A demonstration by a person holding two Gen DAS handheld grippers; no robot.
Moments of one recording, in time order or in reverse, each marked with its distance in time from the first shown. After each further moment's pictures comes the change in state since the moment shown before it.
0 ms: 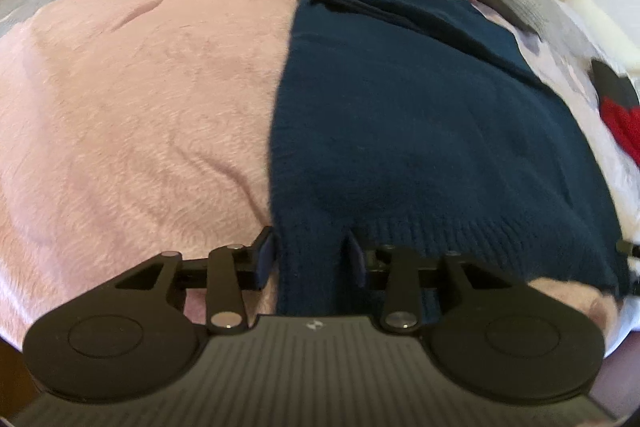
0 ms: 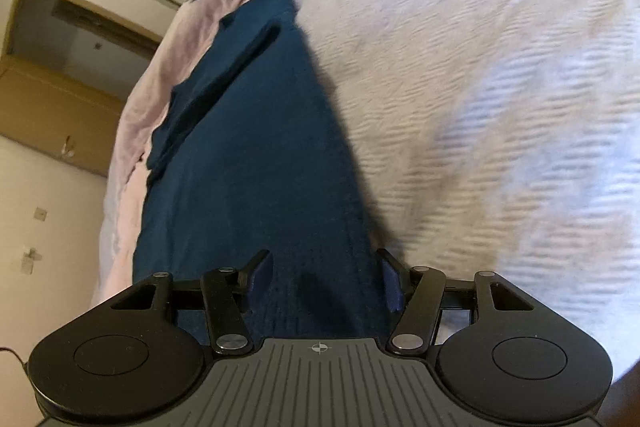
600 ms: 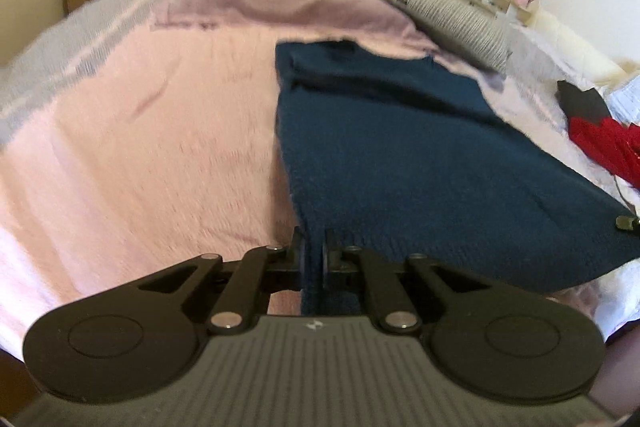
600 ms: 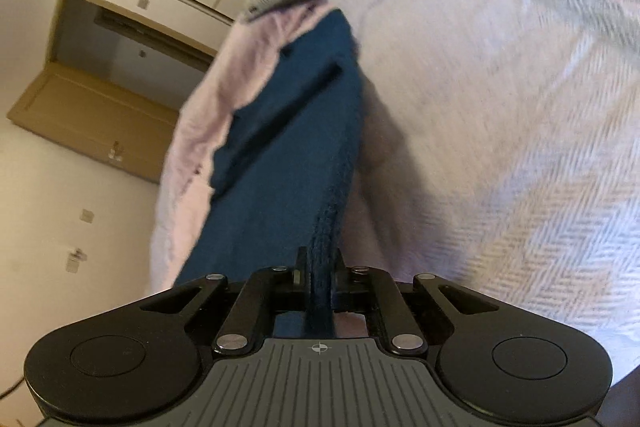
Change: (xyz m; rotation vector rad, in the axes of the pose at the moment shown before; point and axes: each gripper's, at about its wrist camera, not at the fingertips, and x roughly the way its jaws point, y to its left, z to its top) left arm -0.097 -0.009 0.013 0.090 -0.194 -0.017; right arm -0.061 0.030 0.030 -0.019 -0.022 0.142
